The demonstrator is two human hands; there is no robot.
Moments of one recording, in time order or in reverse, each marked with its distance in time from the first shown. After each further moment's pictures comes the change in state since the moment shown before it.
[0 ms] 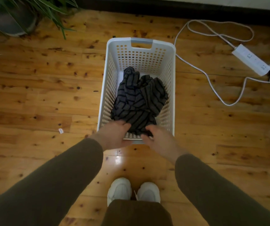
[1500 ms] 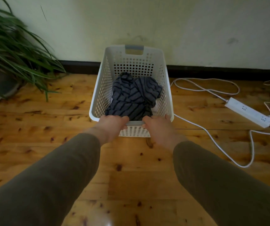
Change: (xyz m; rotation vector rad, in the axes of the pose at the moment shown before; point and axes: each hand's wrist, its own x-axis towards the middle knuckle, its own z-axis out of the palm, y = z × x) left_hand 0.195 -0.082 -0.130 0.143 0.352 -0.085; right_hand 0.224 0.029 -0.117 -0.445 0.202 -0.039
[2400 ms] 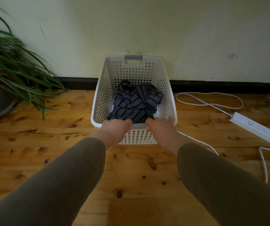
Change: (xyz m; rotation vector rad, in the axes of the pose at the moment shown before) left_hand 0.053 -0.012 -0.018 -0.001 -0.027 -0.064; right_hand 0.058 0.020 -0.015 0.025 0.009 0.045
